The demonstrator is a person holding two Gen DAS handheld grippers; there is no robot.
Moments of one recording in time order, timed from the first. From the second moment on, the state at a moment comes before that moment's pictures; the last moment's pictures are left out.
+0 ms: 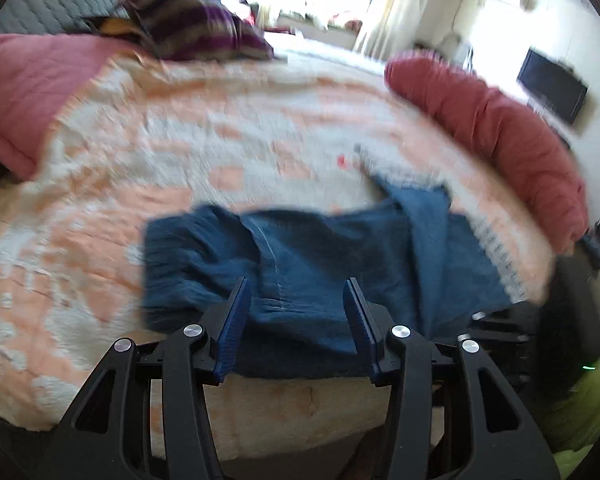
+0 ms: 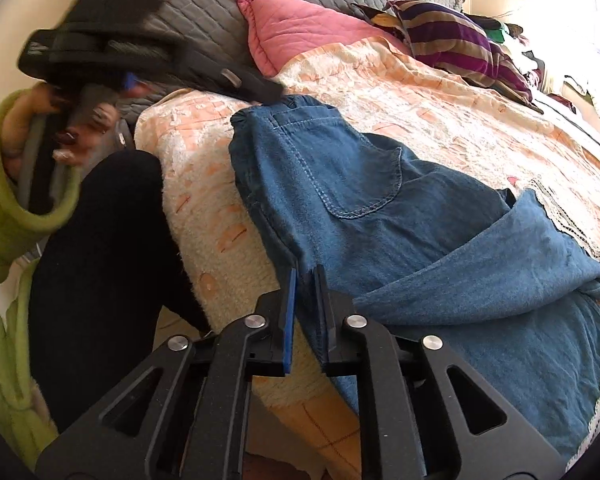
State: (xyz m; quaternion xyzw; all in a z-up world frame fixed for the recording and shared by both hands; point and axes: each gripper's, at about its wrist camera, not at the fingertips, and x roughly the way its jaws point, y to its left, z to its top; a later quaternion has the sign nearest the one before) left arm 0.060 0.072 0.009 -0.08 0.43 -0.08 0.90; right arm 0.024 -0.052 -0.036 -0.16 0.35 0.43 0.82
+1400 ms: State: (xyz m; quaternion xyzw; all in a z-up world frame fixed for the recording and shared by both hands) left arm 0.056 -0.015 0.003 -0.03 0.42 -0.17 0.89; right arm 0.085 -0.173 0.004 0.01 0.33 0.23 0.91
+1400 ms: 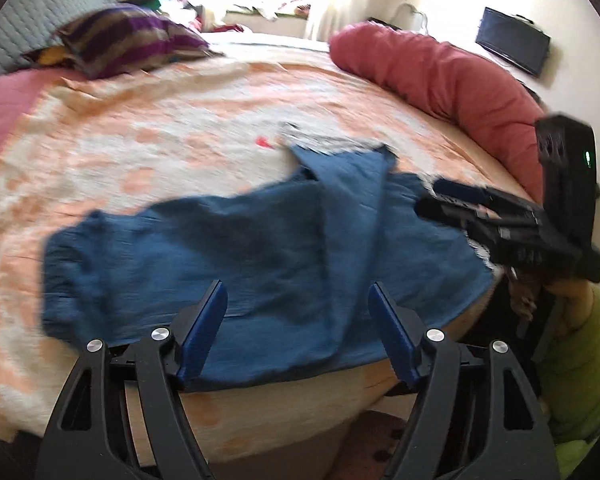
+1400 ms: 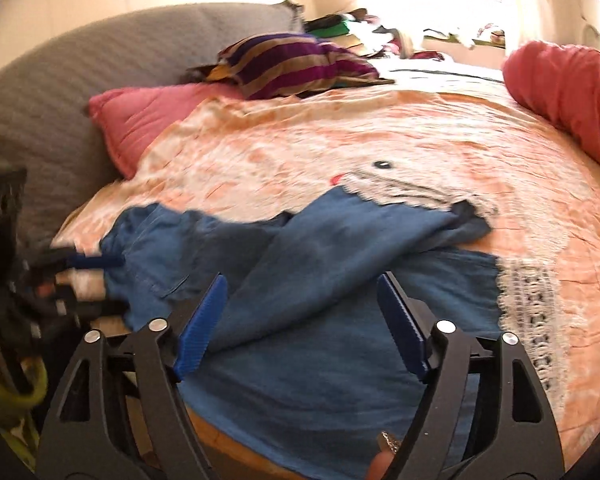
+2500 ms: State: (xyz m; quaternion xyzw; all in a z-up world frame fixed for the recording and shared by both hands) left arm 0.101 -0.062 -0.050 -0.07 0.42 -0.27 0.86; right arm 0.300 -0.130 -0.025 -0.05 0.45 0.13 0.88
